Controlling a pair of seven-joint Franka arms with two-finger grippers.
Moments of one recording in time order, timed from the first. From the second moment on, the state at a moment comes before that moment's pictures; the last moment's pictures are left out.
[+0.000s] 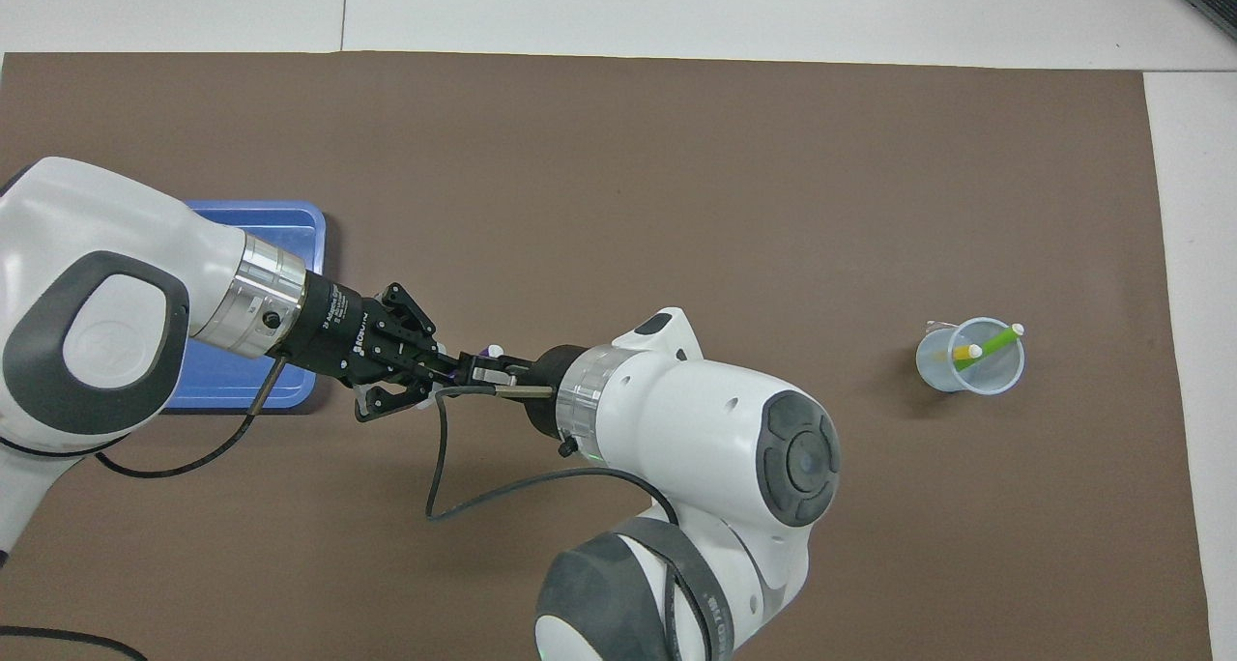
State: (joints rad) left arm 0.39 0.04 -0.63 -1.96 -0.75 1.71 -1.72; right arm 0.65 0.10 0.09 -1.96 0.63 2.60 0.48
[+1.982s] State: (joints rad) left arm 0.43 -0.01 -0.61 -2.01 -0.73 1.76 -1.44; right arm 0.37 0.10 0.08 -1.84 0.27 2.07 0.19
